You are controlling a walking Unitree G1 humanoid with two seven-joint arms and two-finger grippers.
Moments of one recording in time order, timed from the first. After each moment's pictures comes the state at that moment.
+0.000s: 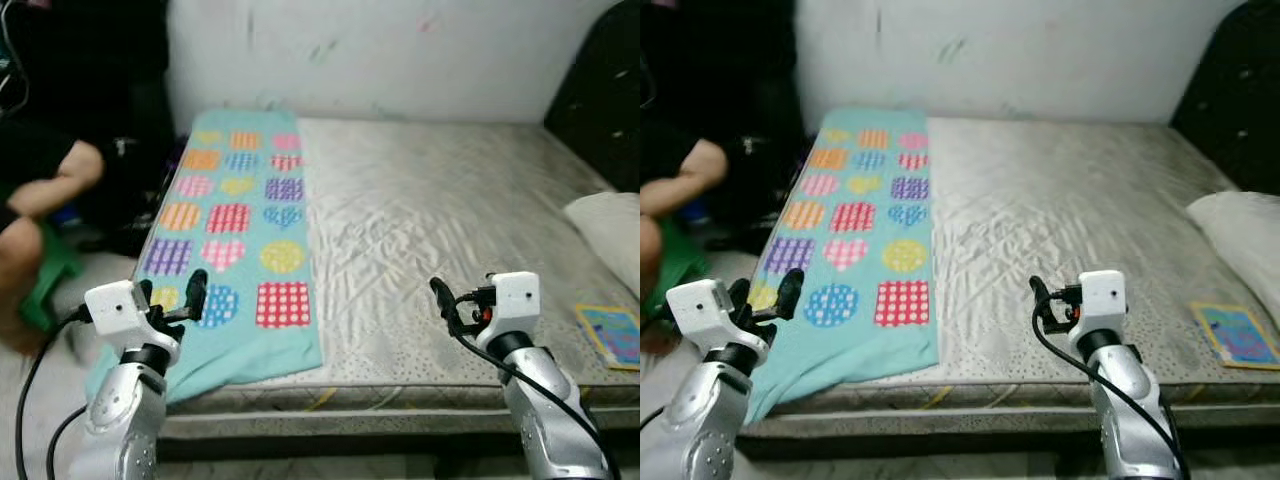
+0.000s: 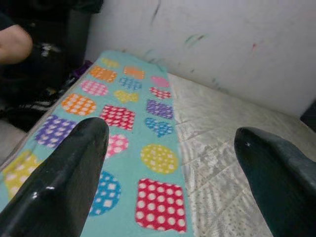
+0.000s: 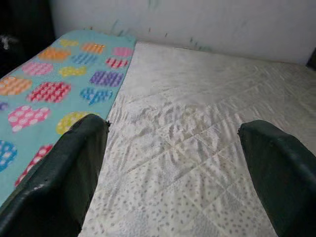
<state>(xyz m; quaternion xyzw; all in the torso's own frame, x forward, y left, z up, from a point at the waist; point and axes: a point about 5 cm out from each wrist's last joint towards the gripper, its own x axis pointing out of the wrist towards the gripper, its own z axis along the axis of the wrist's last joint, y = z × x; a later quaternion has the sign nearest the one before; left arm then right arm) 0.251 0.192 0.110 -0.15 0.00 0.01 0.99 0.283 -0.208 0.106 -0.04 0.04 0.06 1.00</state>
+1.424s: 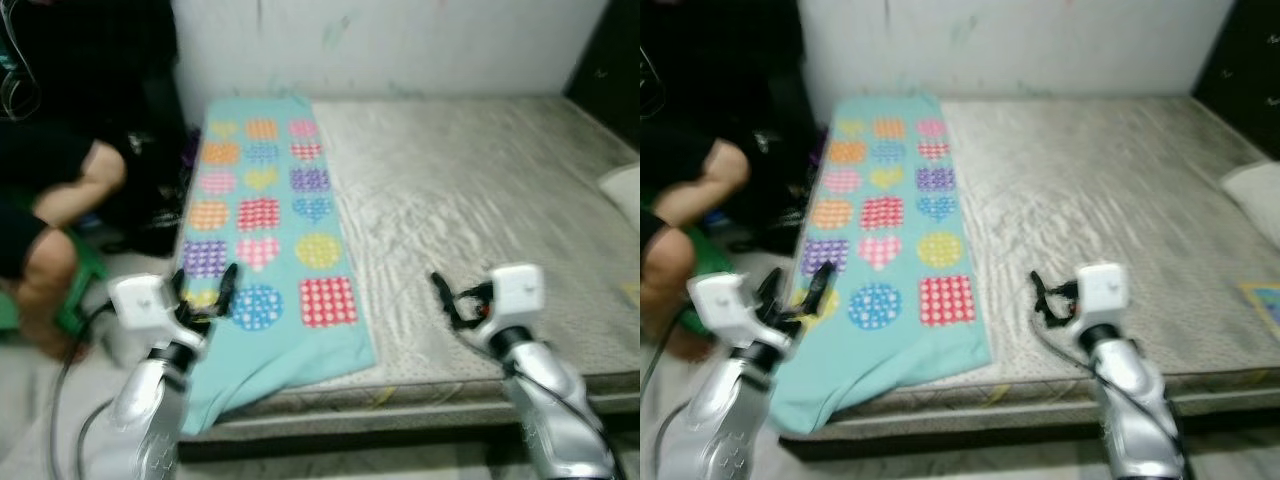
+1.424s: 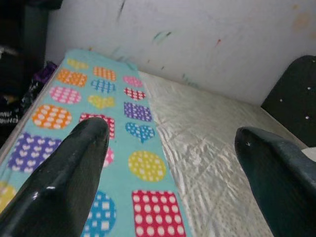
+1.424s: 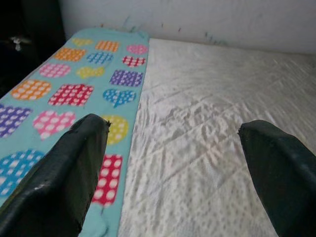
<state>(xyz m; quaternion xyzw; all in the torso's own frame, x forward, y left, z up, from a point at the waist) 0.248 0.168 0.120 -0.17 -0.02 -0.07 0.98 0.280 -0.206 0.106 -0.04 0.04 0.06 1.00</state>
